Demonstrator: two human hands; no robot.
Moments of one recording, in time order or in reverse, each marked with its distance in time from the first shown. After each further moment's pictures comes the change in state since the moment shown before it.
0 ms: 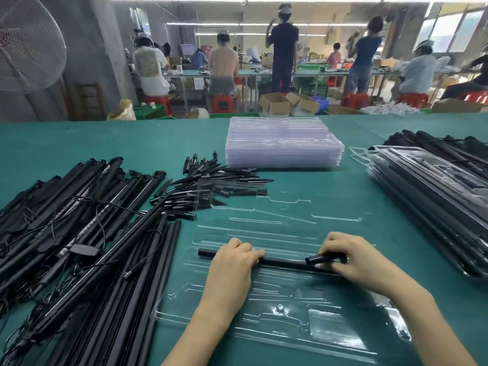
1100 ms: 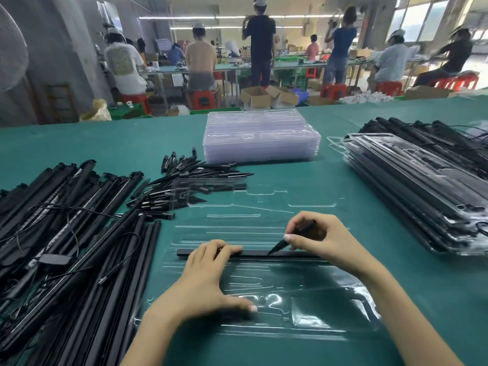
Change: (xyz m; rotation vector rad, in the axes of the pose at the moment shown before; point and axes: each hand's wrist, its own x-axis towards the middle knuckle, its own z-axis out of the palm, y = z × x) left_hand -0.011 -0.019 -0.019 -0.165 -0.481 -0.055; right_hand -0.003 -0.027 0.000 0.675 0.139 -0.011
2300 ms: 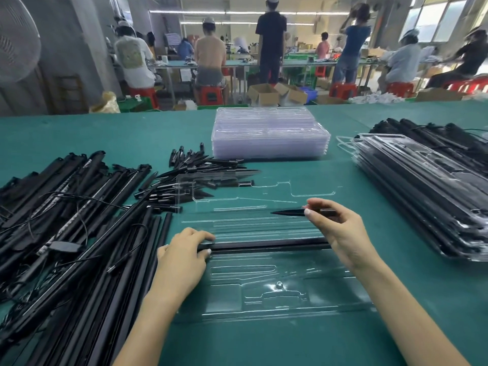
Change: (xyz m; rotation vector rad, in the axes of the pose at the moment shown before) left_hand 0.002 -0.019 -0.011 -0.064 0.356 -0.416; right_hand 0.013 0.016 0.004 0.478 0.431 0.094
